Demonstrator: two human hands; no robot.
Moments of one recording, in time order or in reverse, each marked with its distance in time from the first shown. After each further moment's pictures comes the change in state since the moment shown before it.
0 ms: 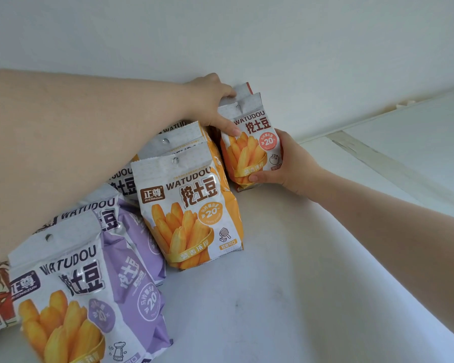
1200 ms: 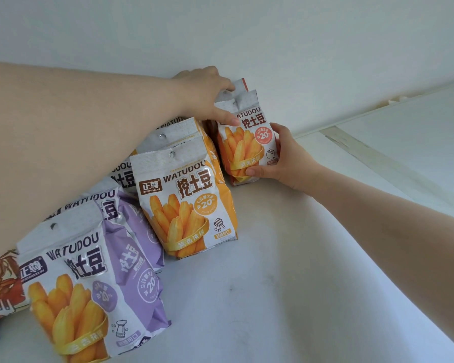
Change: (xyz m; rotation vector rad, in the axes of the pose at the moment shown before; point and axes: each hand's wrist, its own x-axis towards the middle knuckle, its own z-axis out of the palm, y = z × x) left_hand -0.009 0.005 -0.006 0.100 0.061 0.023; right_hand -0.007 0.000 -0.004 0.000 -0.007 0.019
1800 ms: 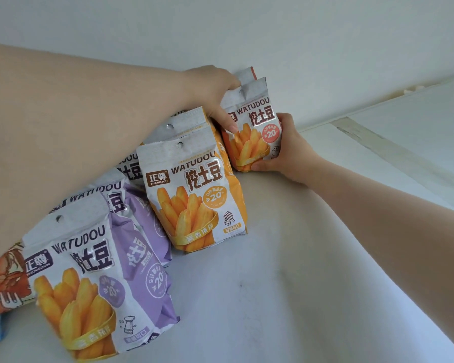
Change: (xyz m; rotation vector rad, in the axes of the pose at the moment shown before) left_hand 0.004 -0.004 0.009 -0.049 -0.067 0.102; right_hand 0.006 -0.003 0.012 -0.063 0.074 -0.092
